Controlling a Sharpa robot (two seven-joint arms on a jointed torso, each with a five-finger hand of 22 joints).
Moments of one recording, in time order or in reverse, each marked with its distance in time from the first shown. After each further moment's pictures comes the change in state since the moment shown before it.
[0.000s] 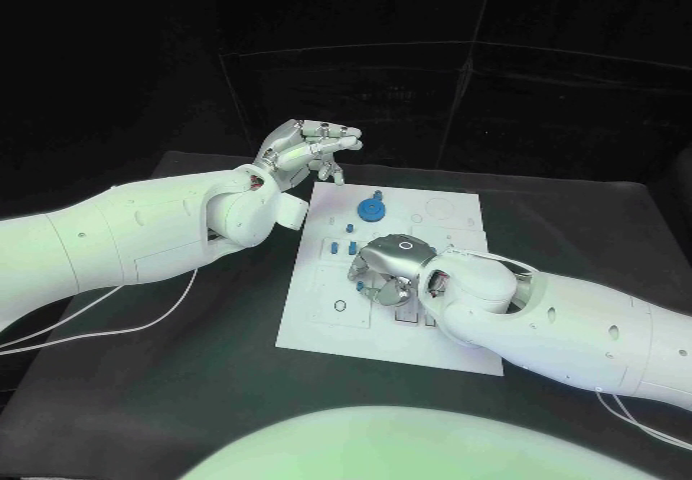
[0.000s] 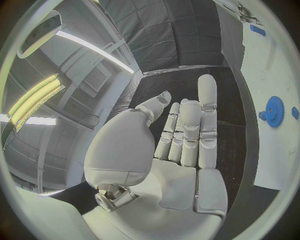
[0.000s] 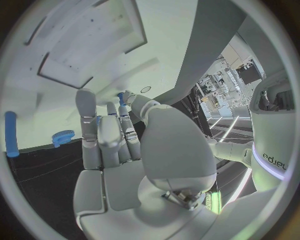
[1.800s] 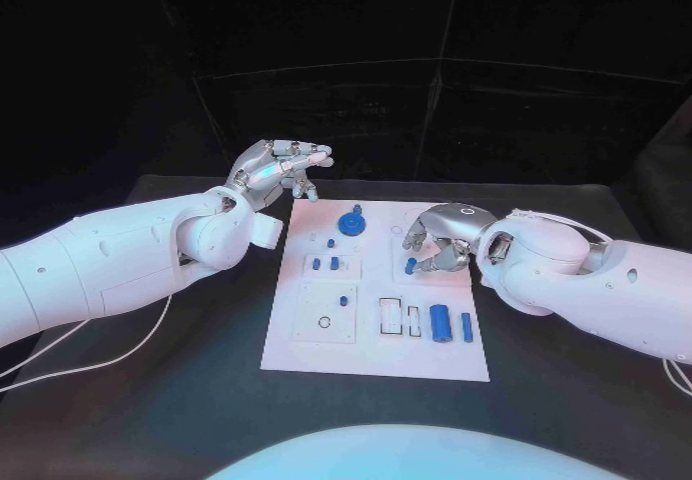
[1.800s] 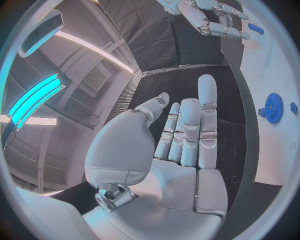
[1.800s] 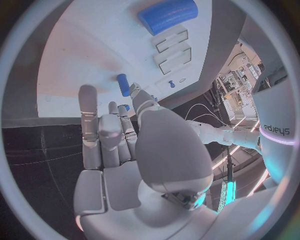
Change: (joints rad) left arm 0.000 -0.012 -0.001 0.002 0.000 0.002 0.003; left_hand -0.018 0.018 -0.030 0.018 0.000 -0.007 0.000 0.008 0.001 -0.011 0.004 0.012 0.000 -0.011 0.004 -0.012 -0.033 0.000 -0.003 0.003 -0.012 -0.007; right arm 0.136 -0.252 0.004 0.052 0.101 0.035 -0.036; right_hand 0.103 0.055 -0.381 0.074 0.026 -0.026 -0.031 0.013 0.010 -0.027 -0.029 0.159 0.005 -0.007 -0.015 -0.037 -0.088 0.000 0.010 -0.014 -0.062 -0.072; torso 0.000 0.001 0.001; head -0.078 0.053
